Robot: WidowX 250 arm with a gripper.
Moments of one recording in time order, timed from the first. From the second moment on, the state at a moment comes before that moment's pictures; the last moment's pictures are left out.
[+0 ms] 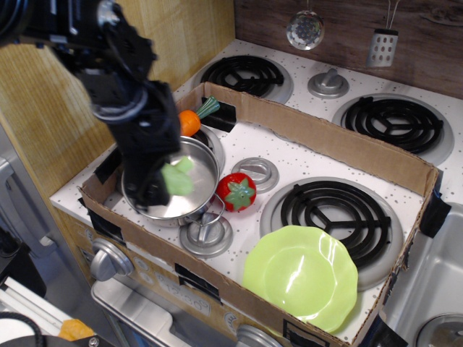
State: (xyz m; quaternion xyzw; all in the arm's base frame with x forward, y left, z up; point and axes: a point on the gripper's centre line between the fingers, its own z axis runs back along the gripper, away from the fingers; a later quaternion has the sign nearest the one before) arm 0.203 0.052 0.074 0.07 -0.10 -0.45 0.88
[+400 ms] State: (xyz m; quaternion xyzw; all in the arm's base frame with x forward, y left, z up) arm 0.197 0.015 0.065 0.05 -0.11 -0.42 0.90
